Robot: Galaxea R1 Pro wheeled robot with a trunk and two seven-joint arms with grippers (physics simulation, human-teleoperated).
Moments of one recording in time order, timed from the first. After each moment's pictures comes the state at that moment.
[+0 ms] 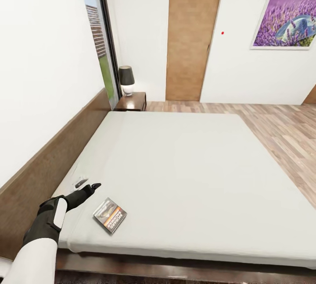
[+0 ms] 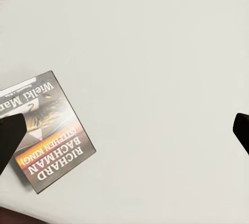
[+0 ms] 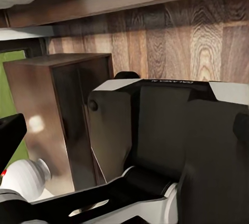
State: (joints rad) left arm -0.66 0.03 0.59 -0.86 0.11 0.64 -0.30; right arm -0.47 -0.27 -0.08 0.07 -0.06 0.14 0.95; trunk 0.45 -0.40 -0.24
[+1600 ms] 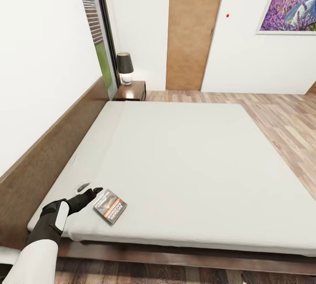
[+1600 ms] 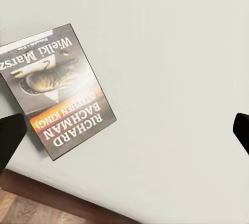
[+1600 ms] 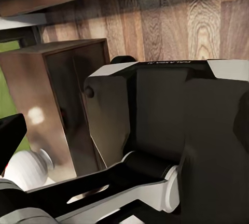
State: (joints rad) left arm -0.66 0.04 0.59 -0.80 0.11 0.63 -0.30; right arm -0.47 -0.27 -0.08 0.07 -0.06 0.13 0.95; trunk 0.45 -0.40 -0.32
